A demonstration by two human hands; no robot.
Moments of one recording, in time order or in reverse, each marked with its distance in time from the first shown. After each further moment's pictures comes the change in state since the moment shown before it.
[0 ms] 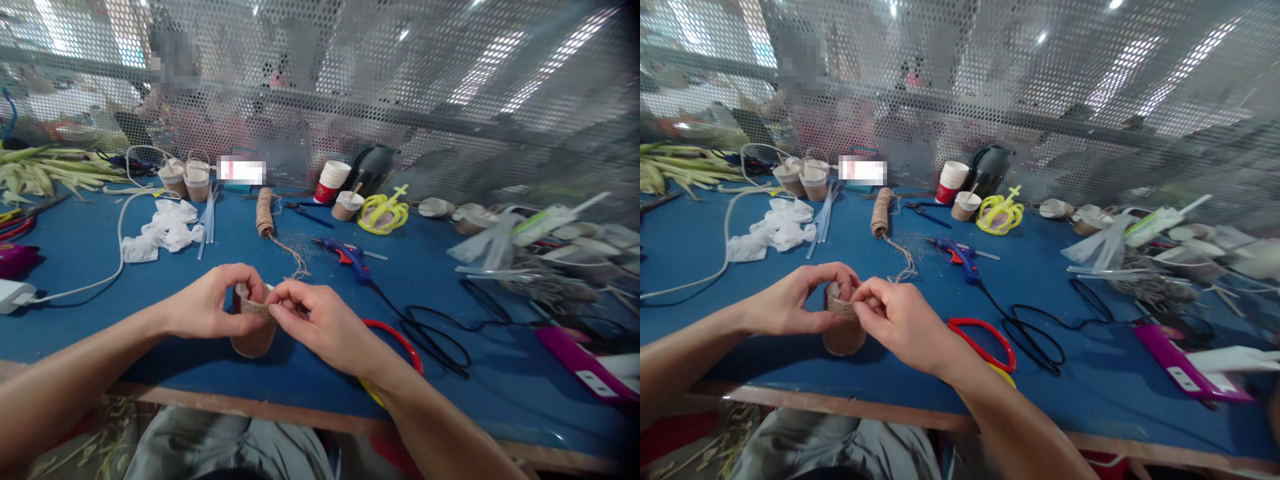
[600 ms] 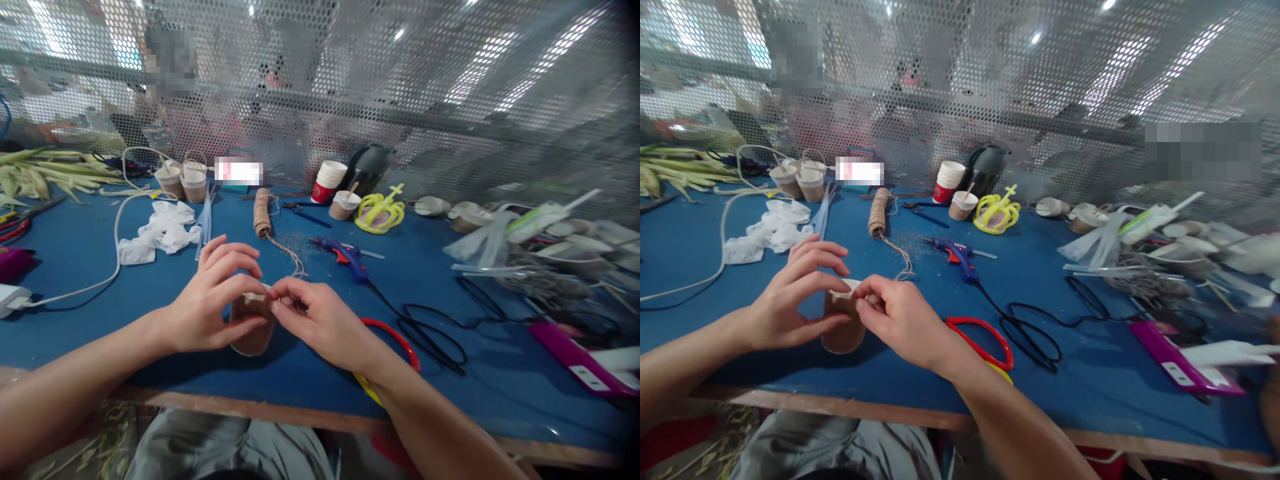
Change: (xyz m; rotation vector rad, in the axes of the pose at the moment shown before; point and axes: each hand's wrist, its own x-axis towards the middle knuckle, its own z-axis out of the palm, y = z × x) left_hand -0.005 -0.006 0.009 0.614 0.386 0.467; right_hand 0.000 0.005 0.000 0.031 0.010 0.006
